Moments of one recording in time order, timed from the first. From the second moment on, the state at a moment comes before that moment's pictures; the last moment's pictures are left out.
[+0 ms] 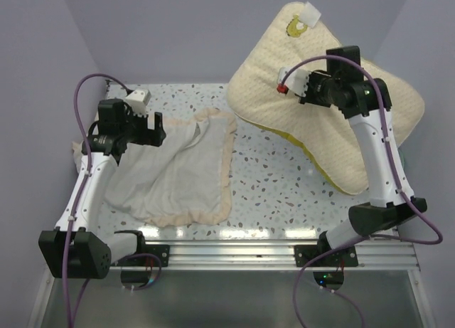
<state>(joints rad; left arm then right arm) -0.01 1.19 1.11 -0.57 0.25 0.08 0.26 1.56 2.05 -1.17 -0.04 -1.12</state>
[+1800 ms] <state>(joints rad) -0.01 2.27 1.78 -0.47 0.00 0.19 0.71 2.20 1.71 -0.51 -0.32 0.01</state>
